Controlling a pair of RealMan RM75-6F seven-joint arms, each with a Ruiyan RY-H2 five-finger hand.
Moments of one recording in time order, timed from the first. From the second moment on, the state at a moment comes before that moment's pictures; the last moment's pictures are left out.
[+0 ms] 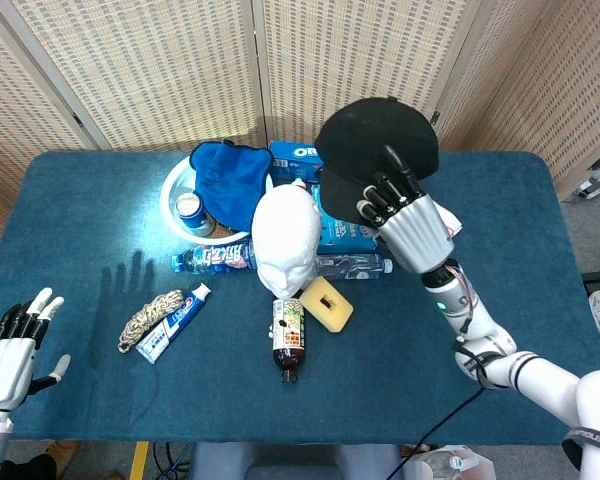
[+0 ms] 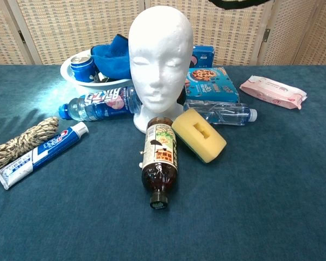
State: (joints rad) left arm -0.11 -1.12 -0.04 -1.67 1.46 1.45 0.09; right arm 0.81 -1.53 0.25 -1.03 -1.69 1.61 -0.12
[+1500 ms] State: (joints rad) left arm -0.10 -1.14 -0.03 -1.66 1.45 1.44 0.09; right arm 0.46 -1.76 -0.02 -0.60 -1.70 1.56 0.09
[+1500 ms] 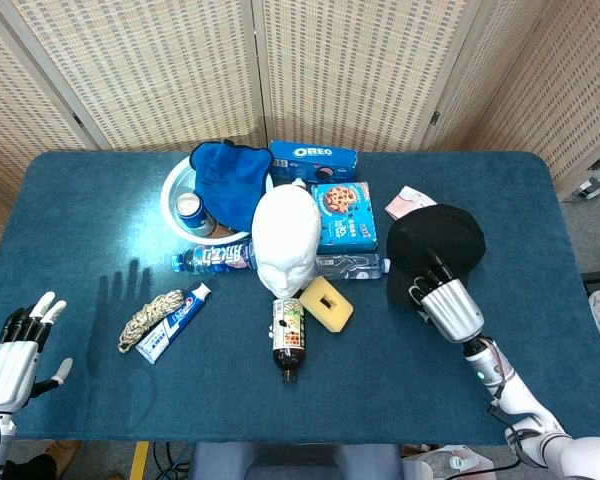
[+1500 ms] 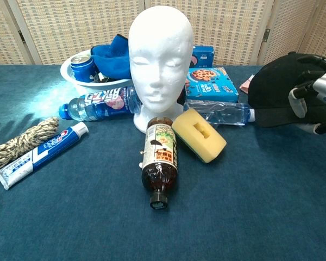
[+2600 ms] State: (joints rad) left arm -0.11 -1.14 -0.03 -1.67 1.45 1.43 0.10; right arm 0.34 -1.56 -0.06 -1.05 -1.70 1.57 -0.07
